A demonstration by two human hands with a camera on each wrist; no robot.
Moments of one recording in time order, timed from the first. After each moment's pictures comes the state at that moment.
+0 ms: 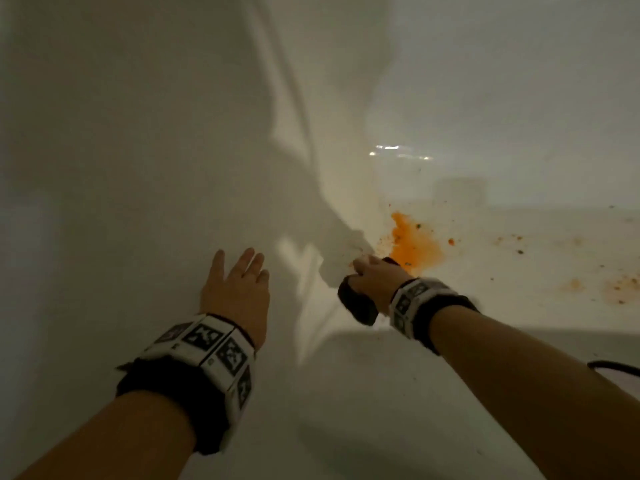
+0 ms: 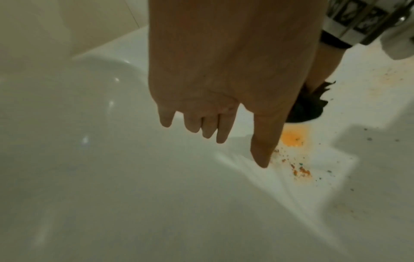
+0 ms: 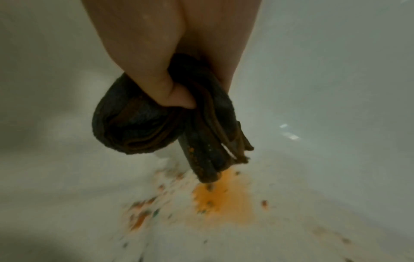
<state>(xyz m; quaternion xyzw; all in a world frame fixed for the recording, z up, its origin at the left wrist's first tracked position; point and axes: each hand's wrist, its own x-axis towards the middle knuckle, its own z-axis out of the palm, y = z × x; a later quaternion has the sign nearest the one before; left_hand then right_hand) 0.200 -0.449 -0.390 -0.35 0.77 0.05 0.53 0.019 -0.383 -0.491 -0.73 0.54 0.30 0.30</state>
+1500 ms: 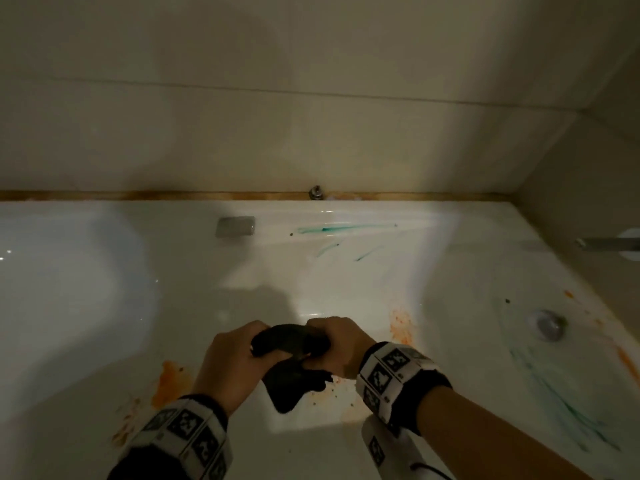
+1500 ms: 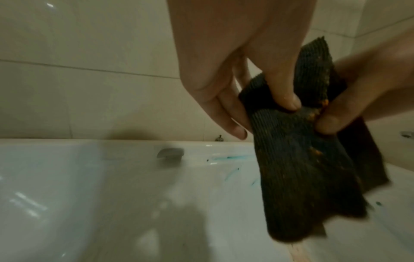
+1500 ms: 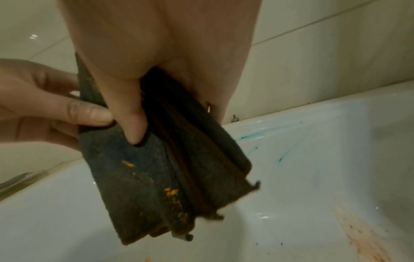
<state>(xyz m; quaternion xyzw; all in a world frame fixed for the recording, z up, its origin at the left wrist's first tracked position) -0.243 -0.157 -0.098 -0.44 0.78 0.43 -0.10 -0.399 -0.090 -0.088 -0.55 0.74 -0.11 0.37</state>
